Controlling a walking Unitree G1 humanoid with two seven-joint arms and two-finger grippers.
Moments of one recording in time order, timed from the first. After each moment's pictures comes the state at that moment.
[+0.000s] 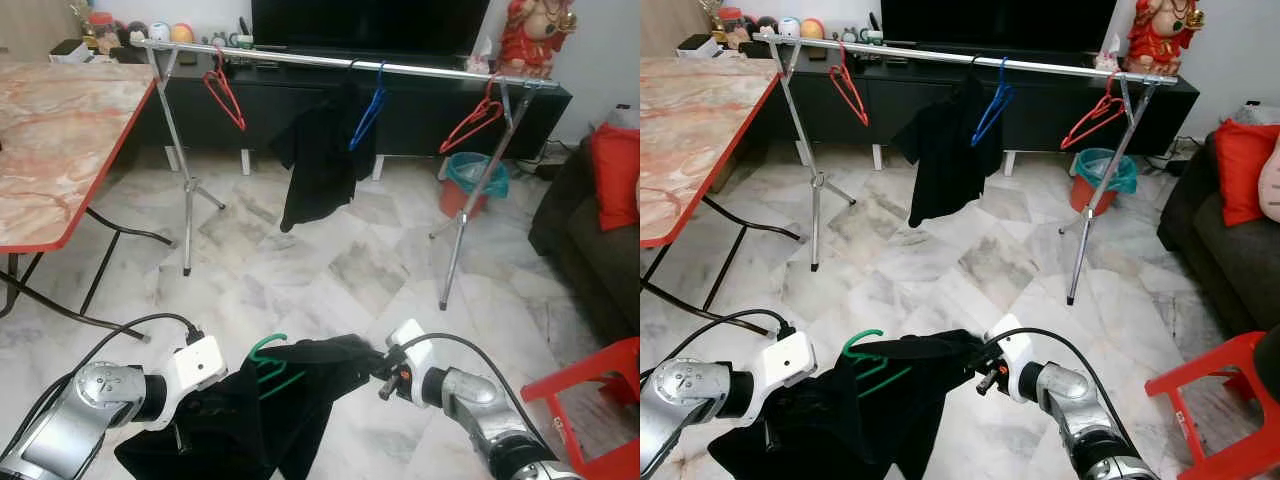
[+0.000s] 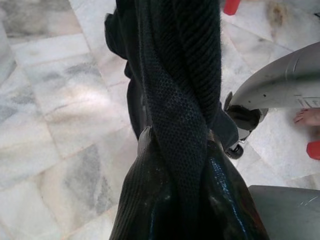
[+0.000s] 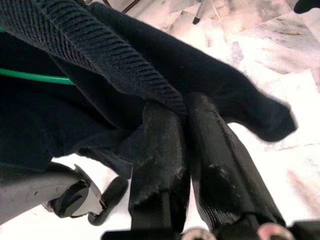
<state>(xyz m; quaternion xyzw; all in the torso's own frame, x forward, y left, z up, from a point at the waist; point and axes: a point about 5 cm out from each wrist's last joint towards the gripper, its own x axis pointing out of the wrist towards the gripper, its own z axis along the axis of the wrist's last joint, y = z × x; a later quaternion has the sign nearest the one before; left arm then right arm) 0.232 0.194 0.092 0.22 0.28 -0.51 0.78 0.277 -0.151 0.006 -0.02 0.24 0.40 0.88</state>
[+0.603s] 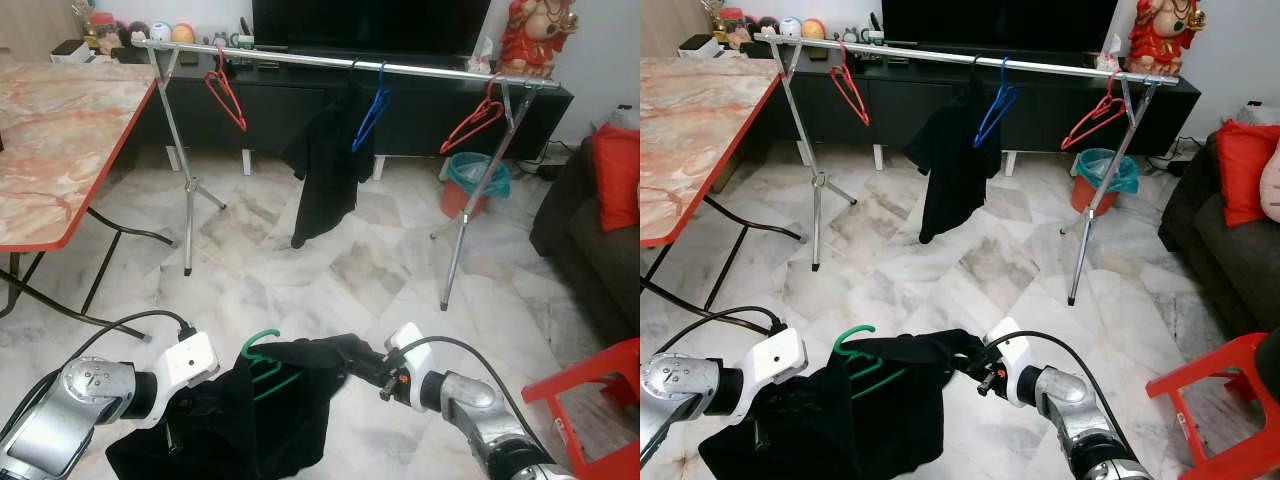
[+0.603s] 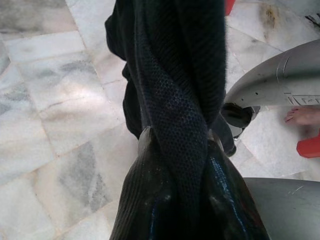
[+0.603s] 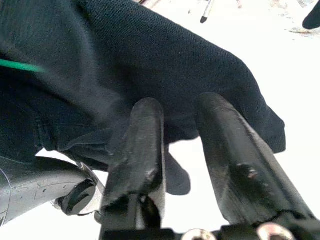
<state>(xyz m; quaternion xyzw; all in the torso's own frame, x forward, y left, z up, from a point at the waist) 0.232 0.203 0.098 0.21 0.29 -0.52 0.78 0.273 -0.149 0.003 -0.01 0.24 0.41 0.88</state>
